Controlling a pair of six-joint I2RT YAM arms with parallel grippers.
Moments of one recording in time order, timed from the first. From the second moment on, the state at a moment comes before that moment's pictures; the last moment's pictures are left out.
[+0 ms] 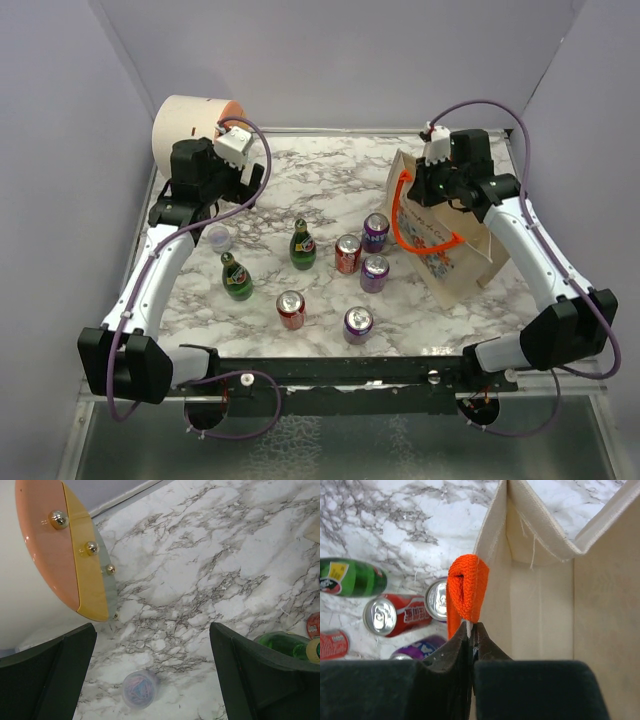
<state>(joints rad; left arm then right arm) -0.14 1.25 1.16 -0.33 0.24 0.25 0.25 1.38 1.33 -0.64 -0.27 -0.03</state>
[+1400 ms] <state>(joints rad) -0.16 1.26 1.19 -0.39 0.26 0.22 0.54 1.52 1.52 -0.73 -0.41 -0.48</state>
